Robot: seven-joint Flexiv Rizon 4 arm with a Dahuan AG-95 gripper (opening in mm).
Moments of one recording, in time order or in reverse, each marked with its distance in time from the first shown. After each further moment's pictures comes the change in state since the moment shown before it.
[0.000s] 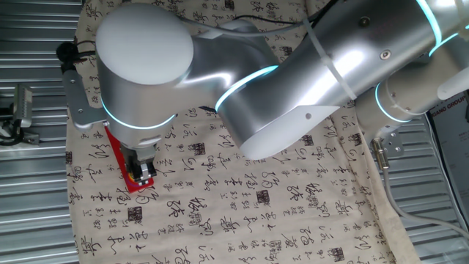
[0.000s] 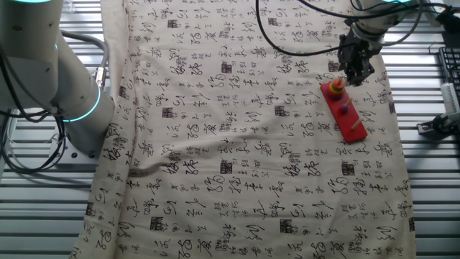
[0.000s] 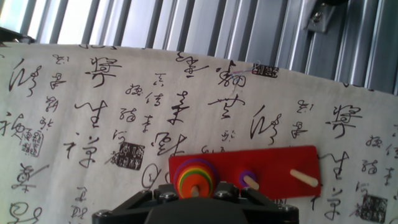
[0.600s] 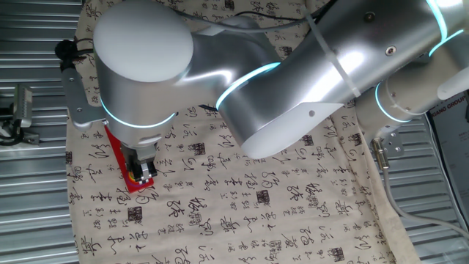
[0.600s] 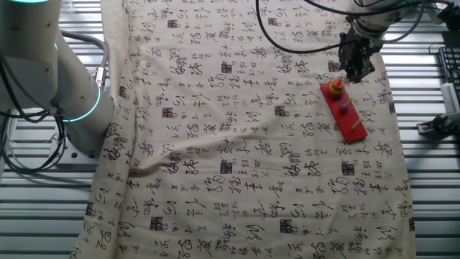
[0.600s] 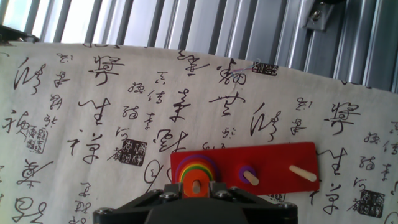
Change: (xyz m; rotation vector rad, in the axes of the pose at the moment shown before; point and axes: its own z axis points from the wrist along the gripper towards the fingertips) arm 0.002 0.002 -0.007 -0.001 0.008 0.002
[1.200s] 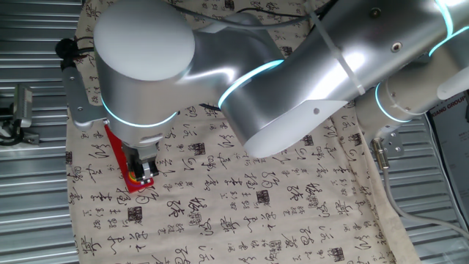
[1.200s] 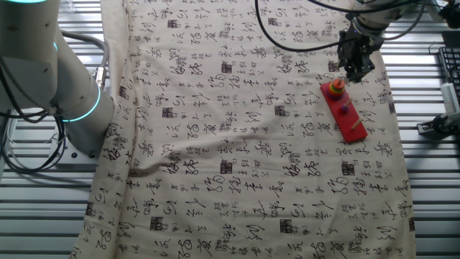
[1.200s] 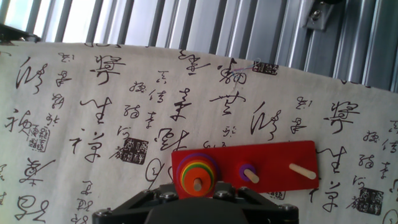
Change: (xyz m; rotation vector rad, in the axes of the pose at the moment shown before) arm 0.002 0.001 -0.004 -0.001 0.005 0.000
